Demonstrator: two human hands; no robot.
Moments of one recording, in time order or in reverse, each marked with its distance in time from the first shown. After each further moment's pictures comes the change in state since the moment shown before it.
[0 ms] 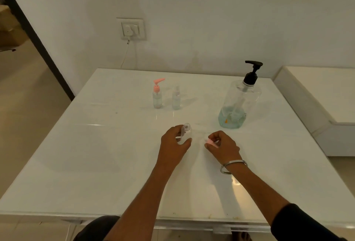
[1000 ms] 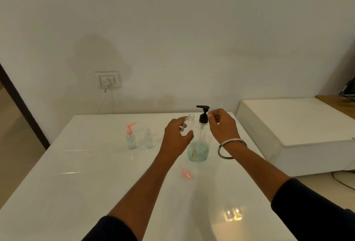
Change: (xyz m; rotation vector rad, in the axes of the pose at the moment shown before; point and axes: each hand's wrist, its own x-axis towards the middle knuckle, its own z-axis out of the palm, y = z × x) left_hand 0.055 0.158 0.047 0.054 -0.061 0.279; right_hand 0.023 -0.087 -0.169 0.151 0.385 -0.206
